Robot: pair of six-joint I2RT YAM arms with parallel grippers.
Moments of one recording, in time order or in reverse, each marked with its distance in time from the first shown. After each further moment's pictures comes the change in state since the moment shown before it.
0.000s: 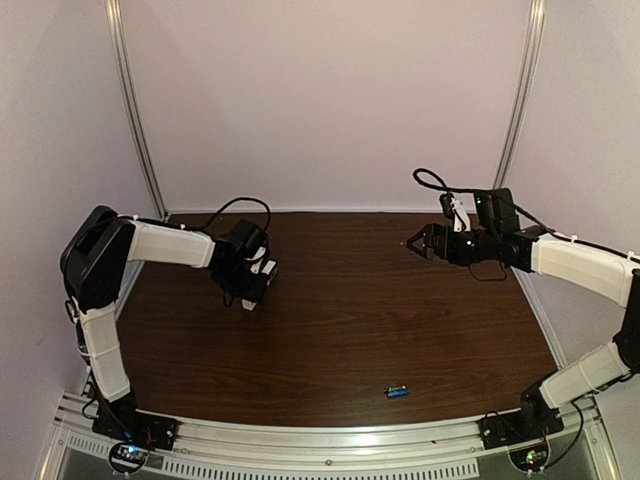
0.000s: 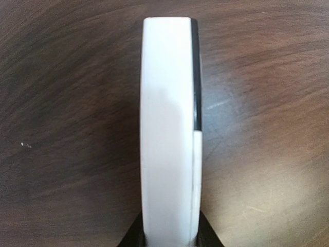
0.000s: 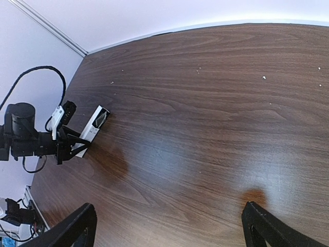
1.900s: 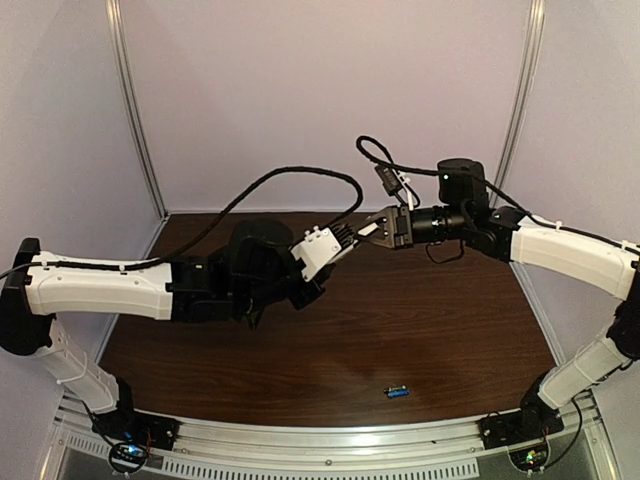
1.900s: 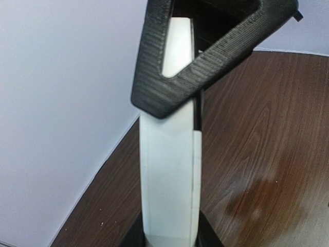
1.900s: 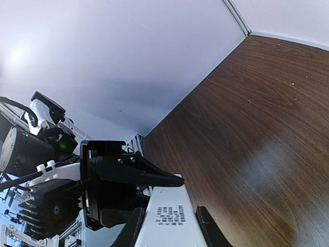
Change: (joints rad) left arm -0.597 -0.447 -0.096 0.404 -0.341 0.568; right arm 0.301 0.089 0.231 0.155 -0.424 0.114
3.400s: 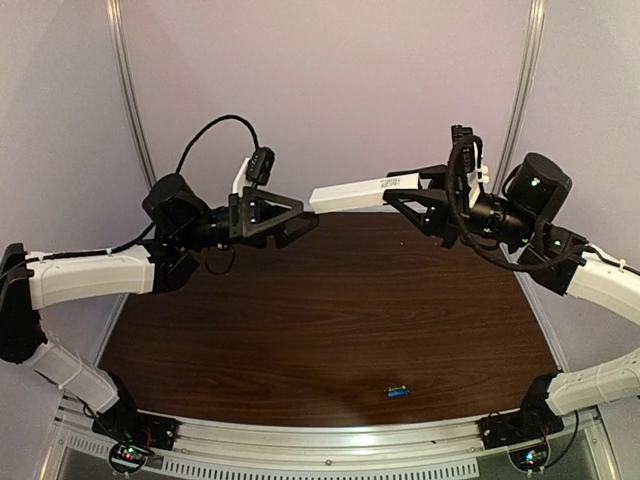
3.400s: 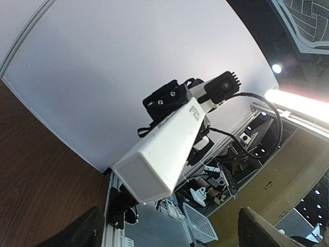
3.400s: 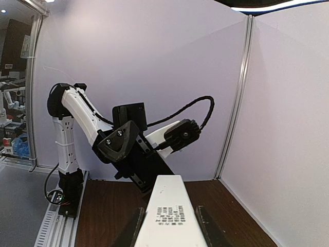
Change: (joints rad) left arm 0.436 -0.092 -0.178 0.804 1.346 -1.422; right arm 0.108 -0.353 -0.146 0.322 0.196 -0.572
